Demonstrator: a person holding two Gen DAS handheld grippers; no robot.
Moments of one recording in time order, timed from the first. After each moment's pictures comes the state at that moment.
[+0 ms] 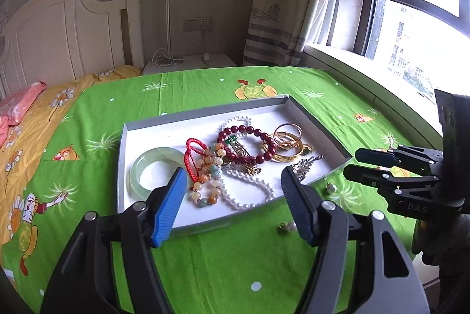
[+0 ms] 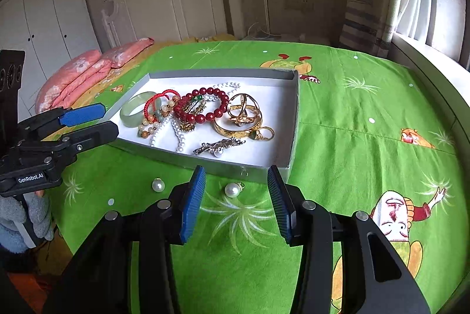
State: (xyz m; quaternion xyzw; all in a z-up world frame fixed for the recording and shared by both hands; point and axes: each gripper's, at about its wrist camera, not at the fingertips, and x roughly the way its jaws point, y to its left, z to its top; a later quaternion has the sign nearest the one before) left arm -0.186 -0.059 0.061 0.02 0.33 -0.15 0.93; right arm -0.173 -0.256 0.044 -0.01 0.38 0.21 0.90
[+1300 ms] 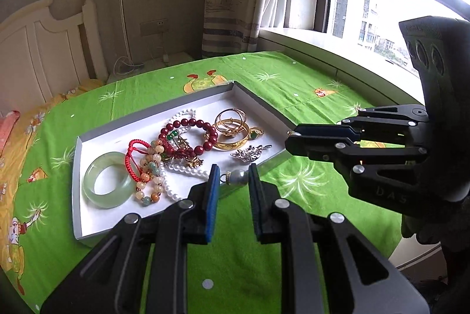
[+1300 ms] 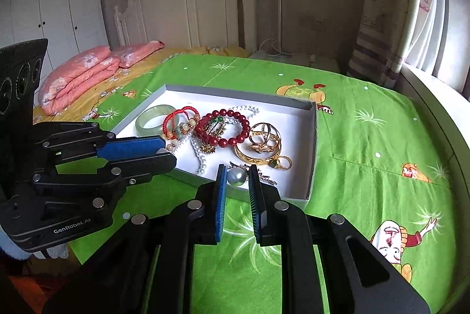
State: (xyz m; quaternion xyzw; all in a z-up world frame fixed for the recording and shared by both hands) left arm -0.191 -0.103 0.054 0.07 0.32 -0.22 0.92; right arm -0.173 -0.230 0.073 -0.05 0.34 0.22 0.91
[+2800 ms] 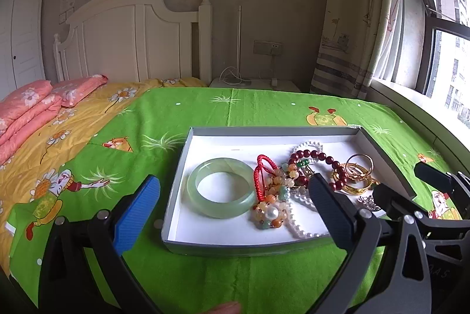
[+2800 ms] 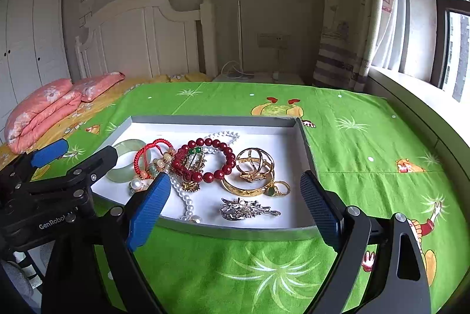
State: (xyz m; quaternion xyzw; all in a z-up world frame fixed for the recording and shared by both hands) left arm -0.178 -0.026 0.047 -0.02 0.26 0.03 0.97; right arm -0.159 -0.198 0.053 -0.01 0.28 0.11 0.95
